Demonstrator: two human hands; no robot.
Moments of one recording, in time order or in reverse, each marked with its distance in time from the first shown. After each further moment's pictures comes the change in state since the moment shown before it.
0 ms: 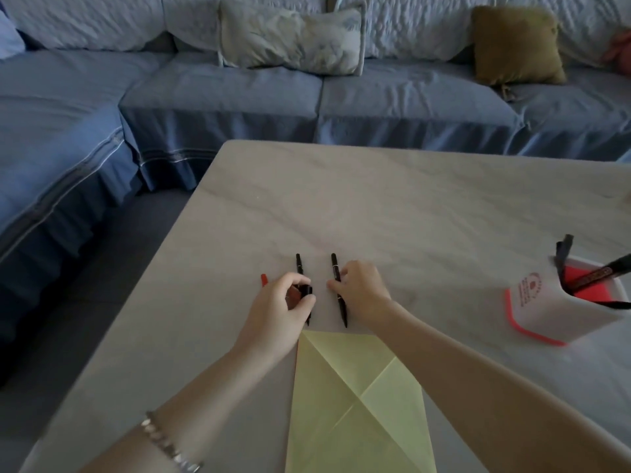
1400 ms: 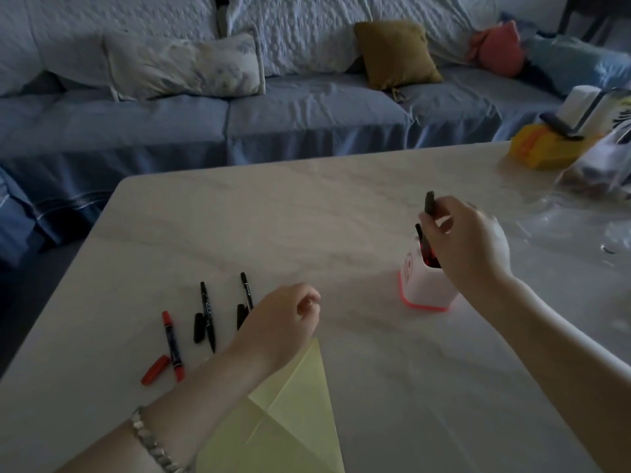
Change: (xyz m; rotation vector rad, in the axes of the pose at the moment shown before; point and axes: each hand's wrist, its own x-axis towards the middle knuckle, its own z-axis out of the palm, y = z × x) left_hand -0.003 0.089 0.087 0.217 -0.323 0.285; right_hand -0.091 0.136 -0.196 -0.112 0.823 -0.023
